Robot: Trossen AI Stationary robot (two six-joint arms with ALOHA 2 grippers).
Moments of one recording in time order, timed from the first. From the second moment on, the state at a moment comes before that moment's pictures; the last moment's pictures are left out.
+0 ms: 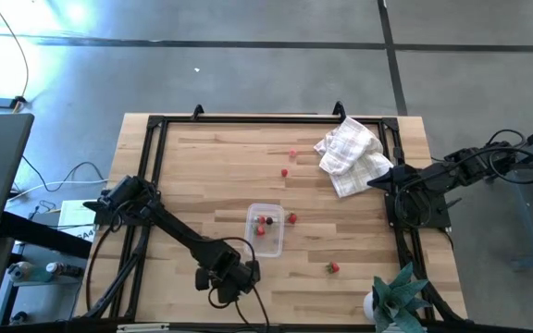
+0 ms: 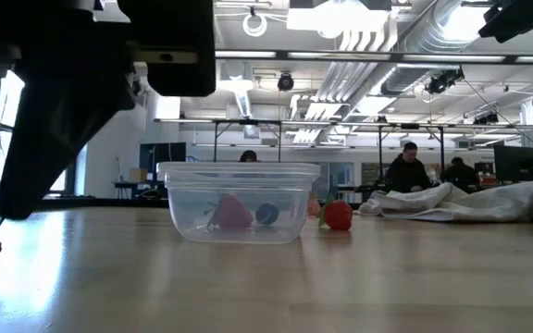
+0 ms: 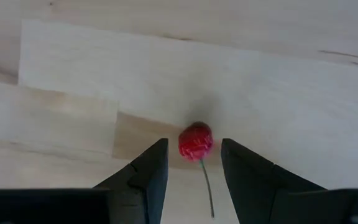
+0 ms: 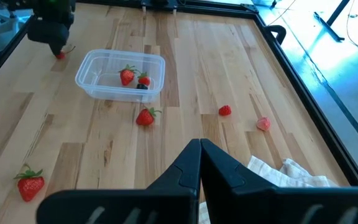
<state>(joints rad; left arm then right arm) -0.45 2.00 1.36 -0.71 0.16 0.86 0.43 0.43 0.80 -0.97 0.48 0.16</state>
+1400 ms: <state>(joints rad) -0.45 2.05 1.36 -0.71 0.15 0.83 0.43 0.43 0.80 -0.97 0.48 0.16</state>
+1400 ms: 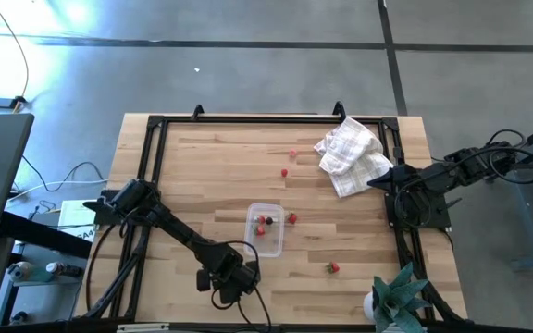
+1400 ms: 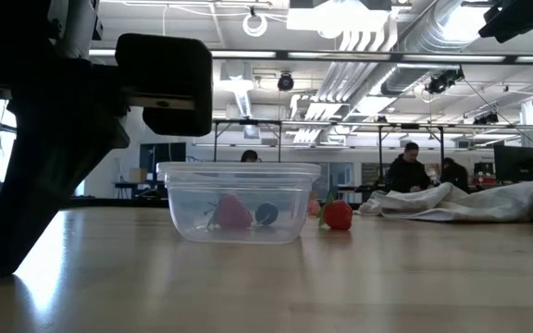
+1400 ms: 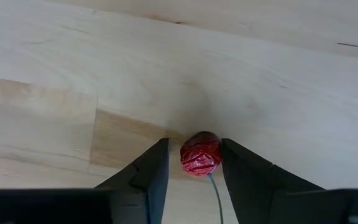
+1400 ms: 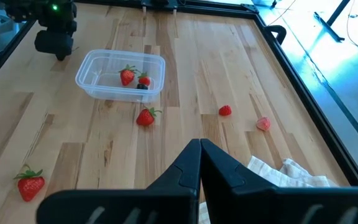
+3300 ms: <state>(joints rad) -0.13 2.05 1.96 -1.10 0.04 0.89 0.43 0.43 0.80 -0.97 0.48 0.16</state>
